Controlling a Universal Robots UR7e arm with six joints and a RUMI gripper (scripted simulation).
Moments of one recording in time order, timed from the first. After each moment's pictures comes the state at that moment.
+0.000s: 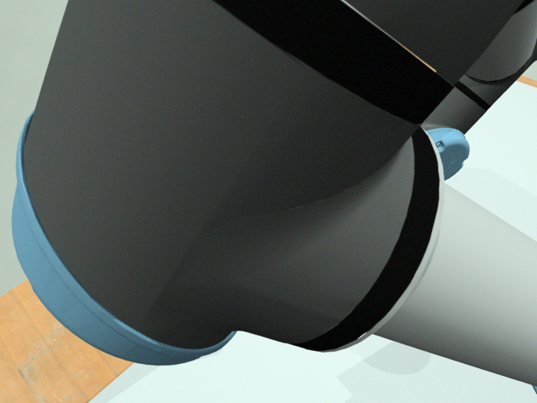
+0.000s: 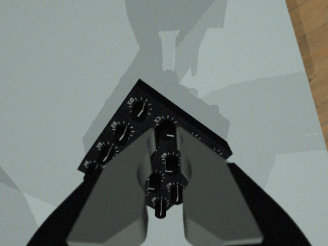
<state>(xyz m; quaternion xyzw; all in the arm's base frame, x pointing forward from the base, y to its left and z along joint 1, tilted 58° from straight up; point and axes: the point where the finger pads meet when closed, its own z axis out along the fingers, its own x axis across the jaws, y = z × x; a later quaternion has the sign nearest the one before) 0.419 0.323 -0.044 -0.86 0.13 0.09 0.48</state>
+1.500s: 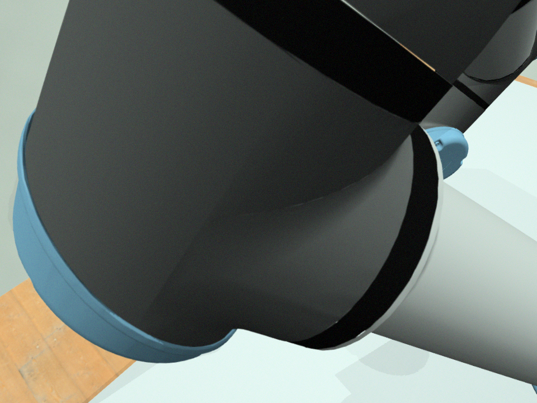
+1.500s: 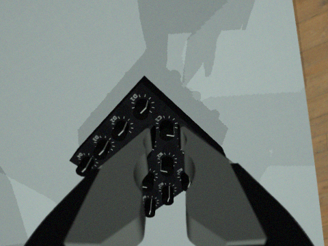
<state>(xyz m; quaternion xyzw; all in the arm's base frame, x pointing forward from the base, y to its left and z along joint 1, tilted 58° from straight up) 0.419 0.323 -0.044 -0.87 0.08 0.06 0.48</state>
